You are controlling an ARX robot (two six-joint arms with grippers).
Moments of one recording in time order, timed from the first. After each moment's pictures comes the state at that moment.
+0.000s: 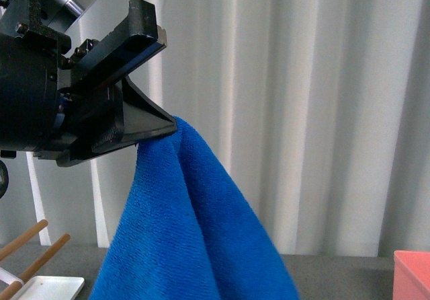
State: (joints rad) left arm -0.31 1.26 0.85 0.24 0.31 -0.30; right arm 0.16 1.08 0.34 0.20 -0.53 -0.50
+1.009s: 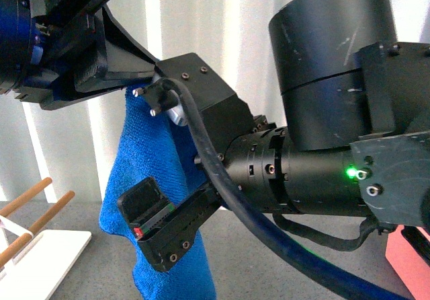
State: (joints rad) left arm -0.31 1.26 0.85 0.24 0.30 -0.30; right arm 0.57 1.76 0.99 0.41 -0.31 -0.30
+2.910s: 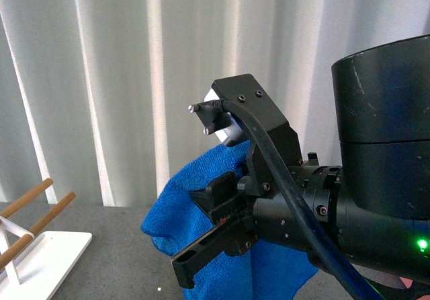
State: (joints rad) left arm -0.20 0.97 0.34 0.62 -0.19 -0.02; right arm 0.51 1.72 0.80 0.65 -0.29 -0.16
